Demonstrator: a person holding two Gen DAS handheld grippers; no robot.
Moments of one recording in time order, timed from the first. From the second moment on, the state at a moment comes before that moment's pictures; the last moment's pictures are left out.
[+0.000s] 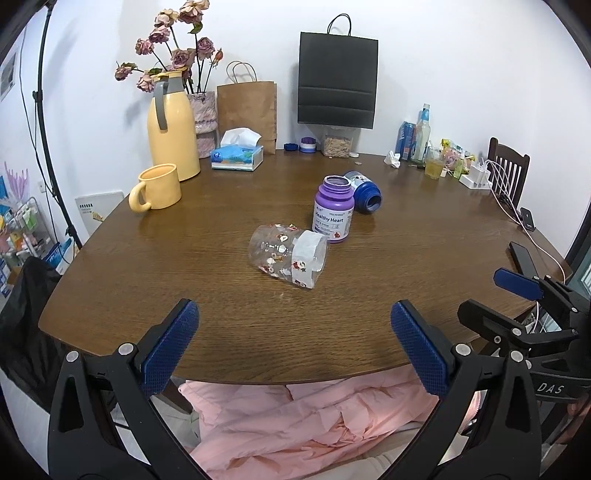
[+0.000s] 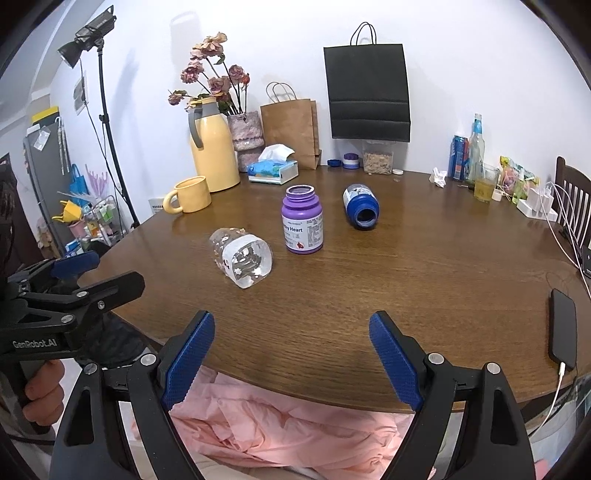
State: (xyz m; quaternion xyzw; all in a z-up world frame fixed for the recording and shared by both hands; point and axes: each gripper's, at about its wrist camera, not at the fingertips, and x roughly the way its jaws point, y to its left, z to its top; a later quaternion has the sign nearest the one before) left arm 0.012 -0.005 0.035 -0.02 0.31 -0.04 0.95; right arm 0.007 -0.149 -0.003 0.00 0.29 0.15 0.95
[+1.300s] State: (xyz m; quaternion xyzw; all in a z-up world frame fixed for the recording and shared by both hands) left arm 0.011 -0.004 0.033 -0.01 0.32 -0.04 0.95; right arm 0.007 -0.148 -0.005 0.00 0.29 0.16 0.95
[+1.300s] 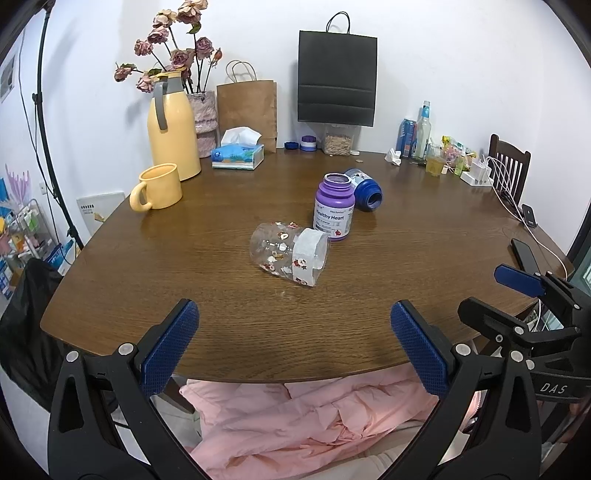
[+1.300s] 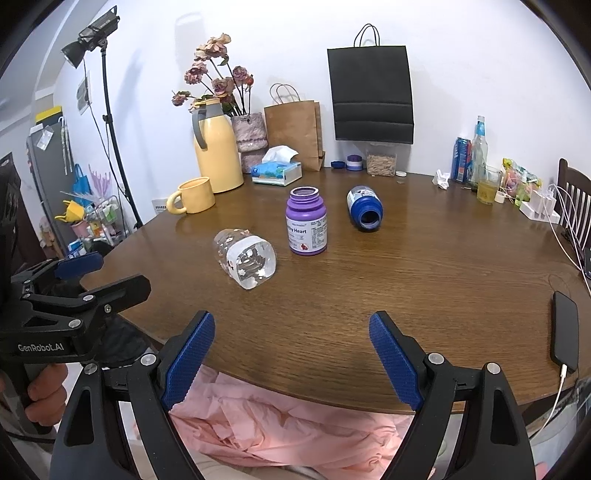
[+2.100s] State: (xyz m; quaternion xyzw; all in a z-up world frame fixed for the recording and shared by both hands) left arm 0.009 -0.011 0.038 0.00 0.31 -0.04 0.95; right arm 0.008 -0.149 -0.003 0.00 0.29 0.15 0.95
